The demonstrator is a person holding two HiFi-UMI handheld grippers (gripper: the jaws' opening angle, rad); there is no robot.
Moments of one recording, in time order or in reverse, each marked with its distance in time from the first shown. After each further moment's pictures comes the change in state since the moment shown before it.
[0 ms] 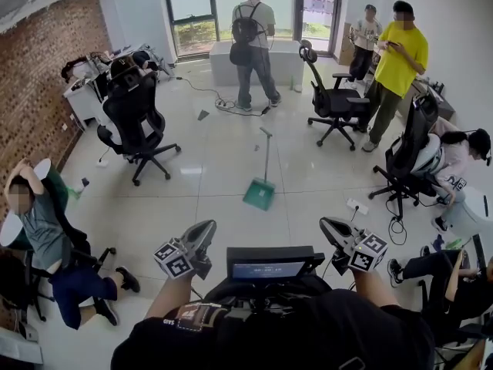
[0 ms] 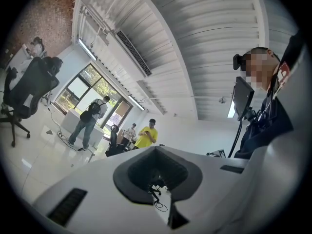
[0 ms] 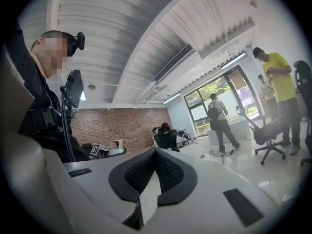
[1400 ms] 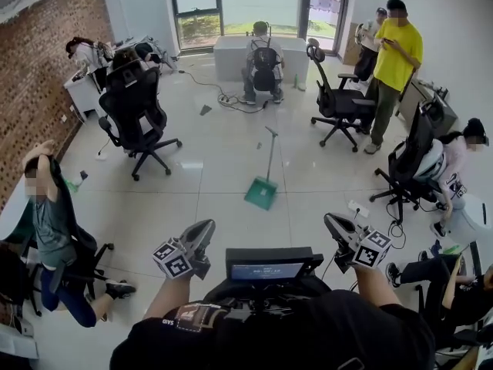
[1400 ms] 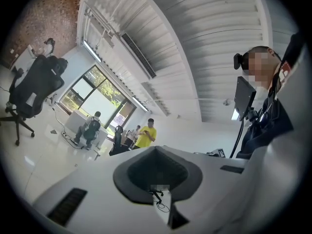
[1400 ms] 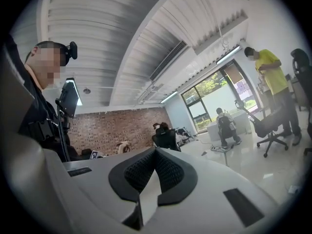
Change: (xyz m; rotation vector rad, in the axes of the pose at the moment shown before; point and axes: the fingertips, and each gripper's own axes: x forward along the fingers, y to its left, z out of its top) left arm -0.004 0.067 0.022 -0.019 0.001 0.042; right arm 0.066 -0.031 0.009 0.080 0.008 -0.008
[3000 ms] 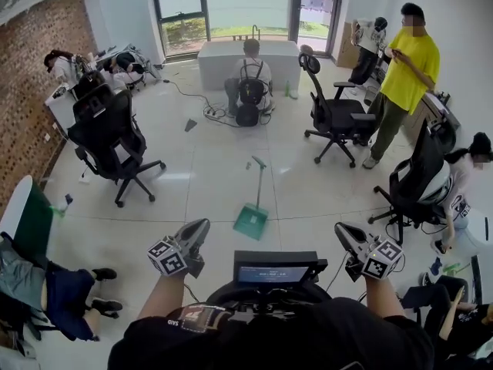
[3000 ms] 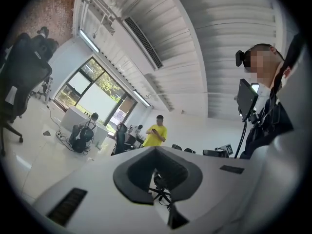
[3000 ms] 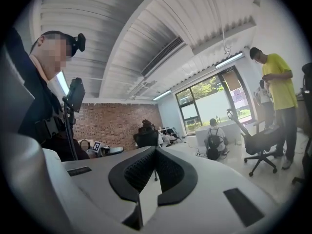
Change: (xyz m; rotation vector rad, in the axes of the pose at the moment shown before) left arm 0.390 0.289 0.073 0.008 0.049 -0.011; right arm 0.179 -0.389 0.143 -0.100 0.038 -0.082
